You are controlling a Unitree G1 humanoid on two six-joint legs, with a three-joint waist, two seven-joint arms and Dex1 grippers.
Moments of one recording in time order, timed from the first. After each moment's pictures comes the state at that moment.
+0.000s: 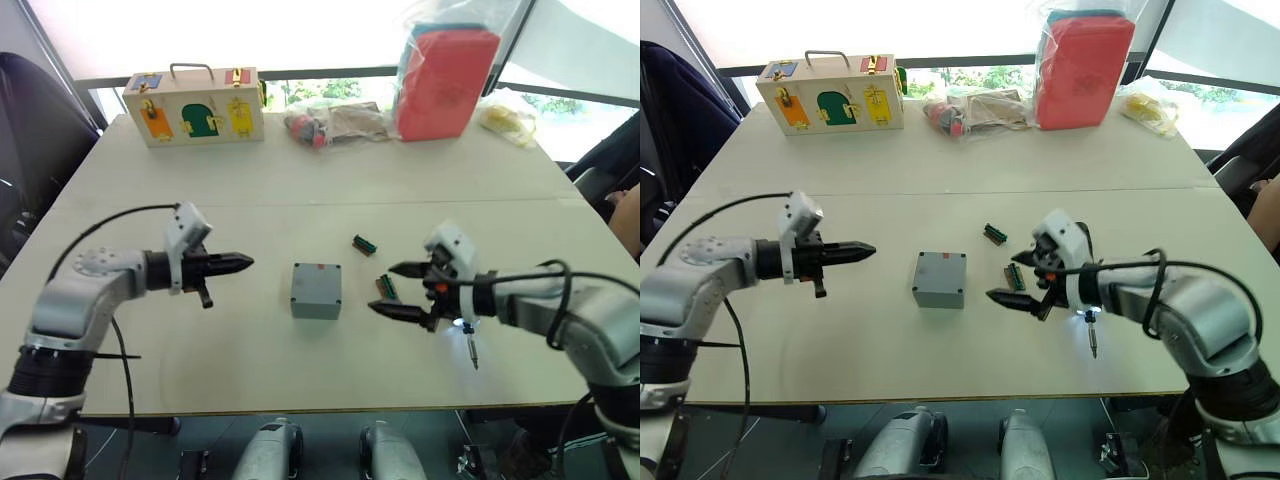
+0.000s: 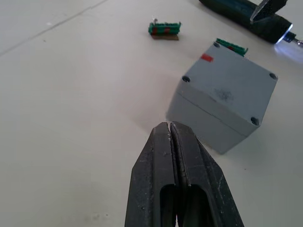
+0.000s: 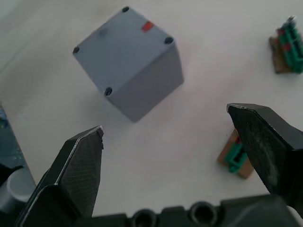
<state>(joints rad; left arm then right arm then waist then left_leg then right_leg) -0.38 0.74 0.00 -0.14 -0.51 0.69 -1.01 -0.34 -0.78 0.06 -0.51 0.72 1.03 0.63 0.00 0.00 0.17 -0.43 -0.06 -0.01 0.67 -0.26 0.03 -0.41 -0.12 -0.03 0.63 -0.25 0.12</state>
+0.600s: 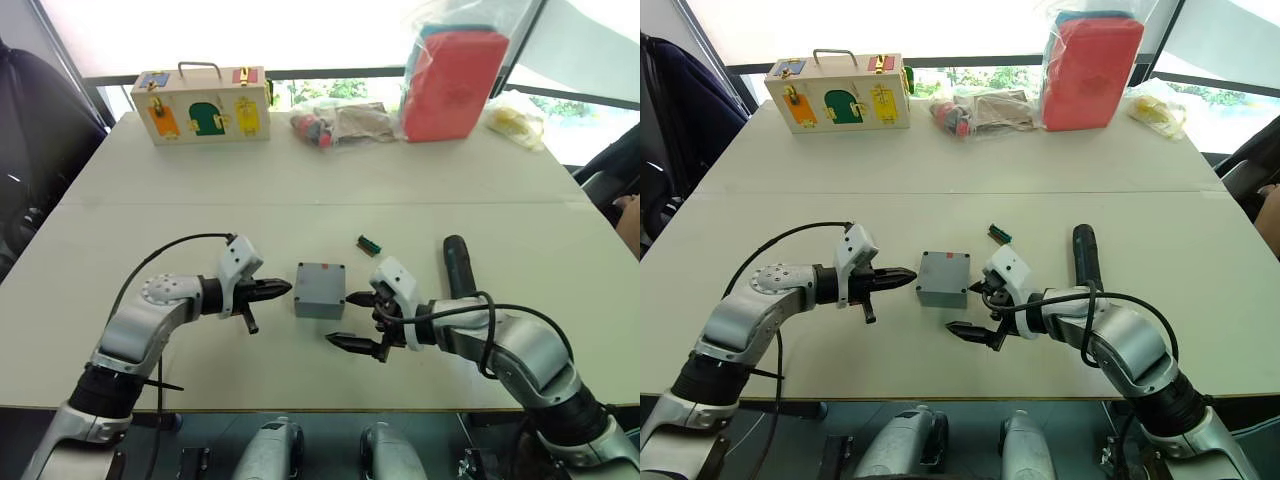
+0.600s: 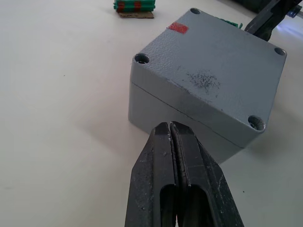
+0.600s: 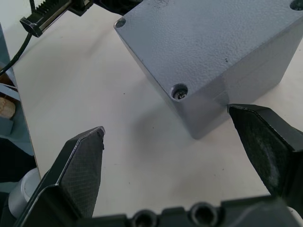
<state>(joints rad) -0.41 0.58 -0.14 -0.09 -0.37 0.58 -0.92 -0.34 -0.61 0.27 -0.49 0.55 0.98 0.60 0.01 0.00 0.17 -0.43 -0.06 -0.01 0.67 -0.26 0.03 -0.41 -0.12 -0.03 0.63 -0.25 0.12</state>
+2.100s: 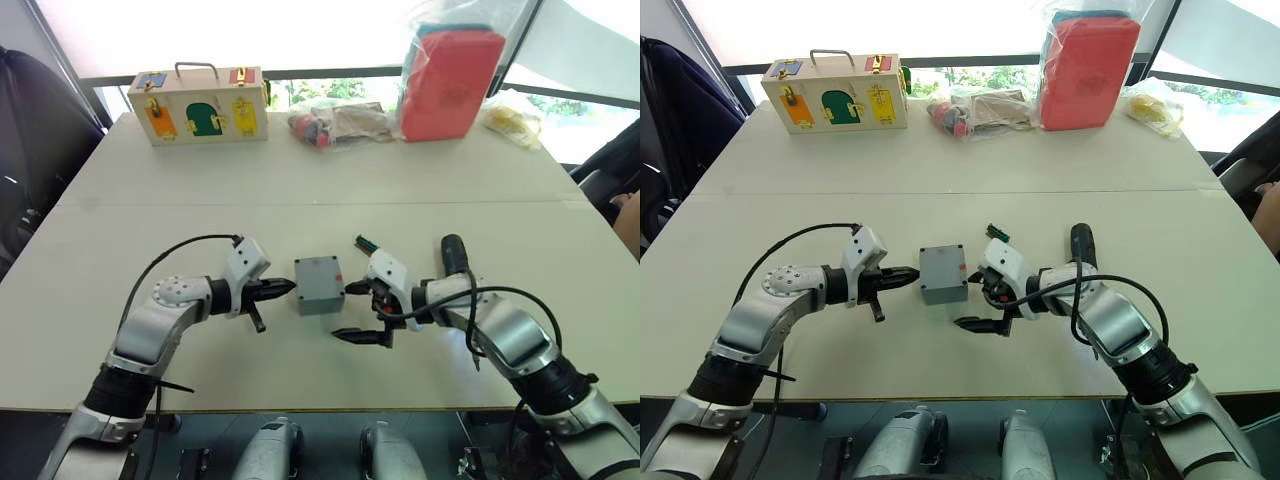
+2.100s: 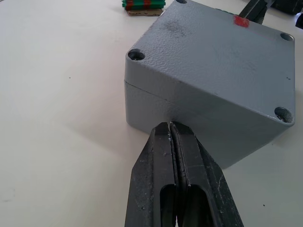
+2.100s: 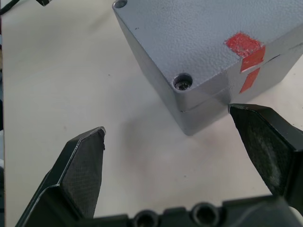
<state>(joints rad) -0.38 0.55 -0.14 -0.10 -0.30 0.57 -0.89 -0.45 -0.64 0.36 -0.29 0.30 0.73 0.91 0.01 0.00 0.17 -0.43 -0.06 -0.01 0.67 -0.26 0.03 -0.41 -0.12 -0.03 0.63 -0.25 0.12</state>
